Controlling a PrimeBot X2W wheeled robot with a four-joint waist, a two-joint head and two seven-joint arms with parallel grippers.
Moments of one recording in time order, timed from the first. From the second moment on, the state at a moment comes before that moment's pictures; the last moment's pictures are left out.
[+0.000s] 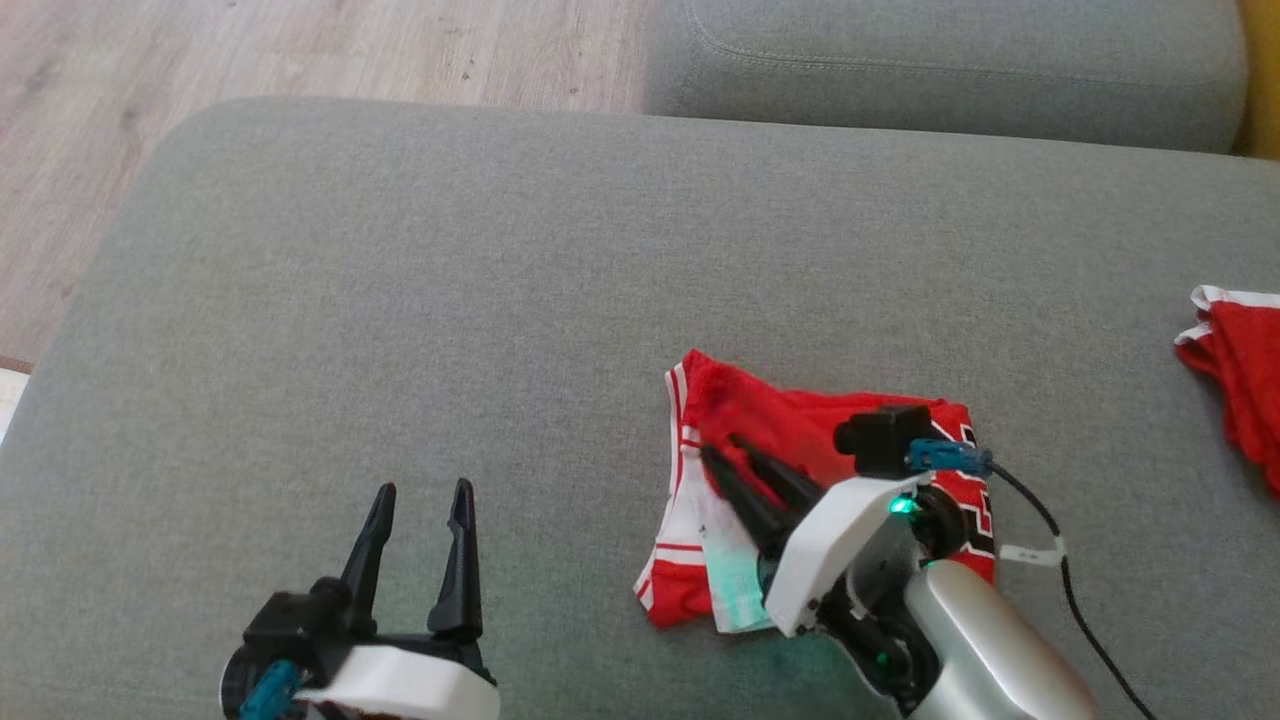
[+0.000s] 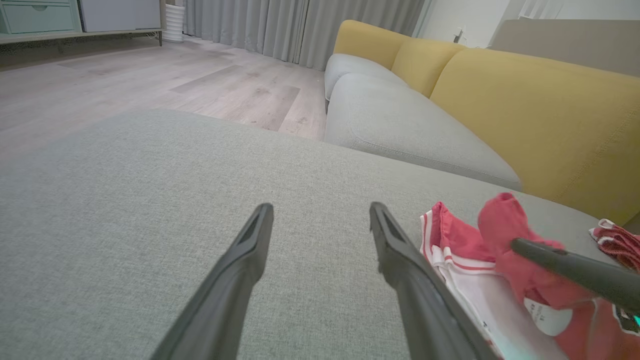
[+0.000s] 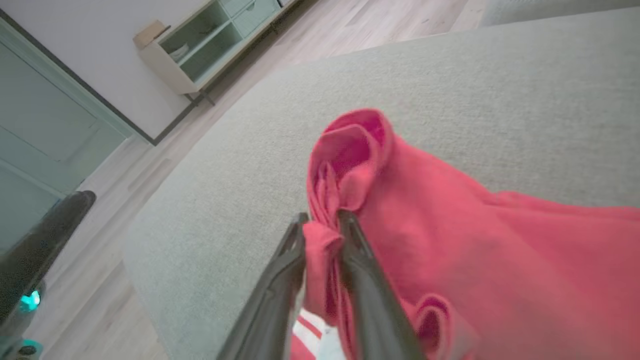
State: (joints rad) left arm 0.01 0.29 -0.54 0.02 -0.62 0.25 -0.18; right arm -0.26 -0.05 0.51 0.37 0.57 0.13 0.21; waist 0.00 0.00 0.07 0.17
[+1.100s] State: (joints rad) left arm -0.04 0.26 -0.57 0.08 -0.61 0.25 -0.21; right arm -0.07 -0.05 0.04 0.19 0.13 0.13 -0.09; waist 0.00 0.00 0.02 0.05
